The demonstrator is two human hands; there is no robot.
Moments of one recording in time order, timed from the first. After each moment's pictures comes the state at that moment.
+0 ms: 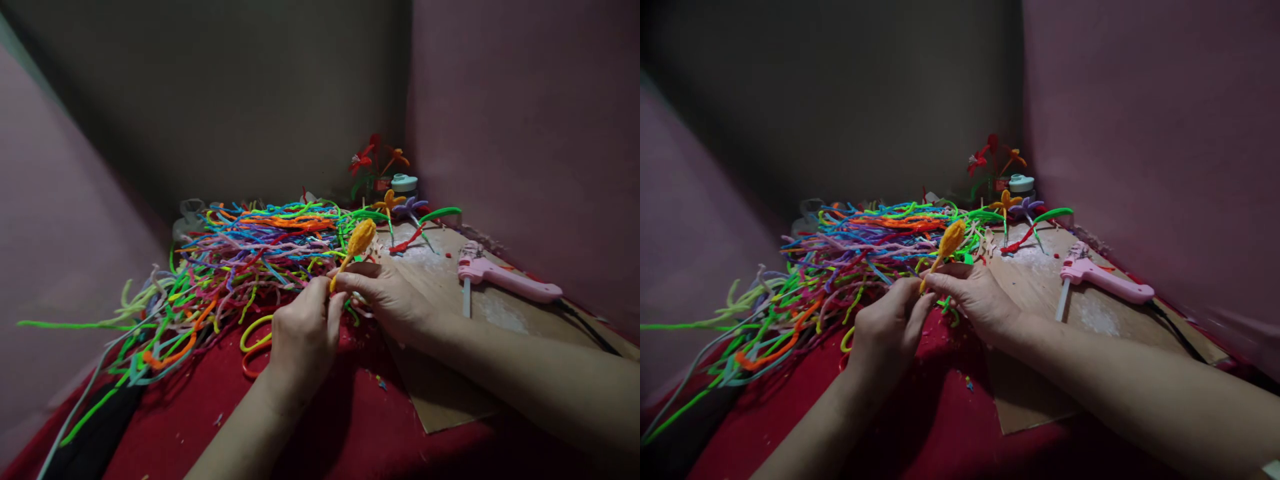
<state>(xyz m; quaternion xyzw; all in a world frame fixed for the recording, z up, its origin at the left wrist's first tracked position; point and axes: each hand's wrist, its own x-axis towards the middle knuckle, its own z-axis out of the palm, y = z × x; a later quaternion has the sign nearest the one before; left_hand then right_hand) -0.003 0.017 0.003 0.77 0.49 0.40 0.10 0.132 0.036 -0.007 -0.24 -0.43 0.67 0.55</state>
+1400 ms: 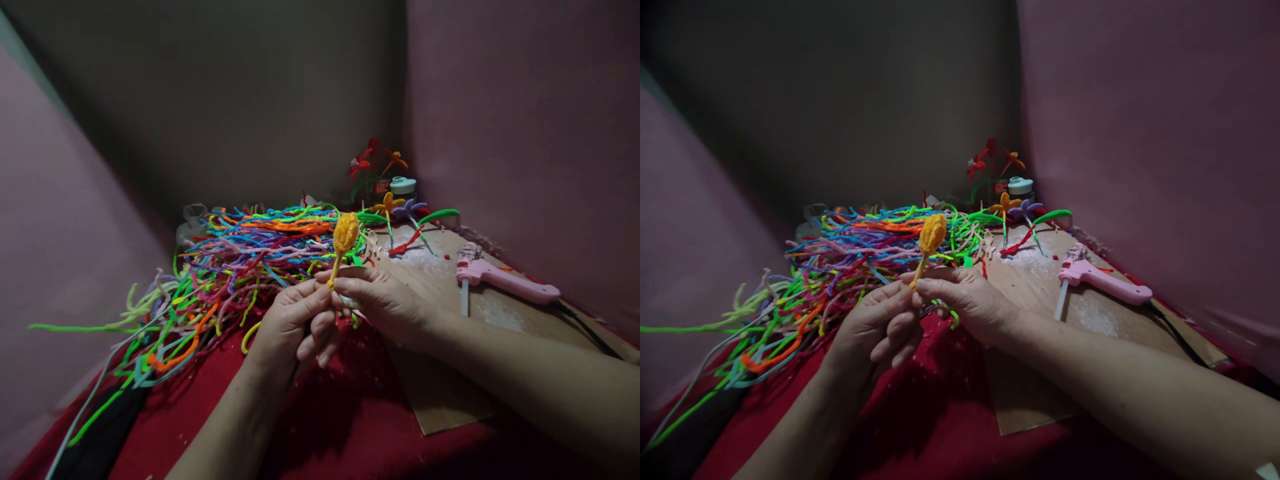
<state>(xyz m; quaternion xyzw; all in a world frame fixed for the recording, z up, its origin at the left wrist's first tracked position) -0.008 0.018 0.019 0.46 0.28 0.43 0.73 0.137 0.033 -0.004 -0.17 -0.48 0.70 0.49</state>
